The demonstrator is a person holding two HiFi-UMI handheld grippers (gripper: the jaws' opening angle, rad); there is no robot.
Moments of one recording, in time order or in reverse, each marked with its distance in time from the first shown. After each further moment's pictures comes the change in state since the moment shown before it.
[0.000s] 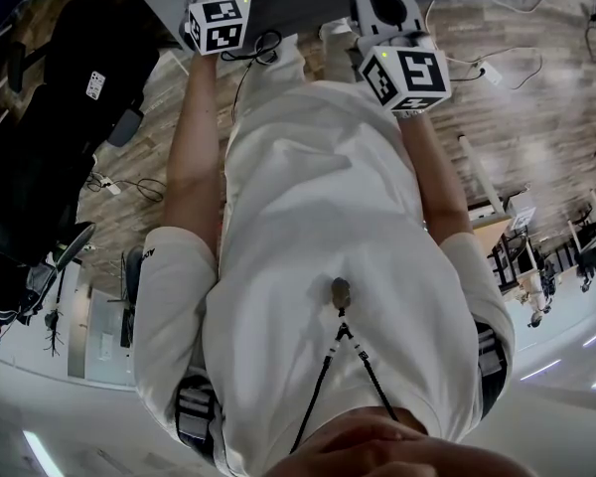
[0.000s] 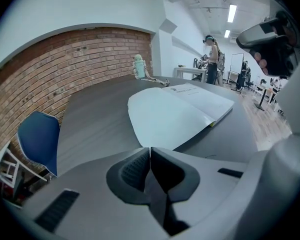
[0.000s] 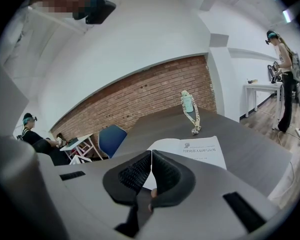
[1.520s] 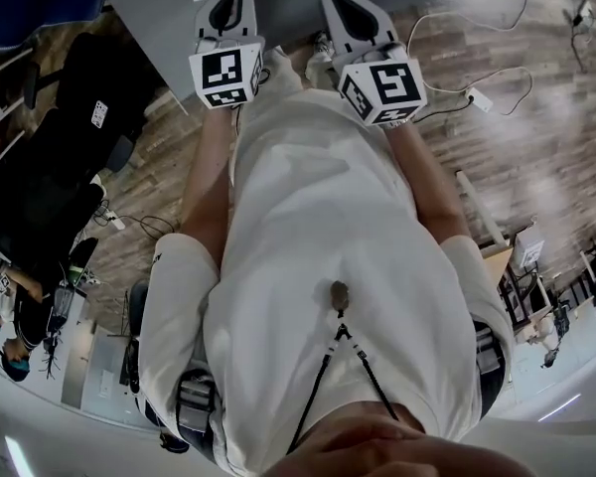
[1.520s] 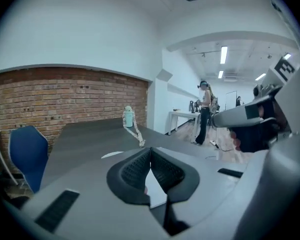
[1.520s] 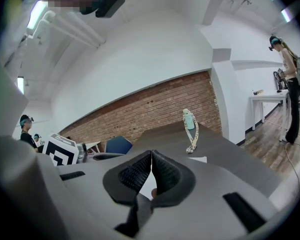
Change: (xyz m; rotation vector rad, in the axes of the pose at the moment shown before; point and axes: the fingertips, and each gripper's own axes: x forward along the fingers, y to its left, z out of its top) left arm -0.144 -0.176 0.191 -0.083 -0.459 -0.042; right arm -0.133 -0.059 0.057 -0.067 -0.143 0.098
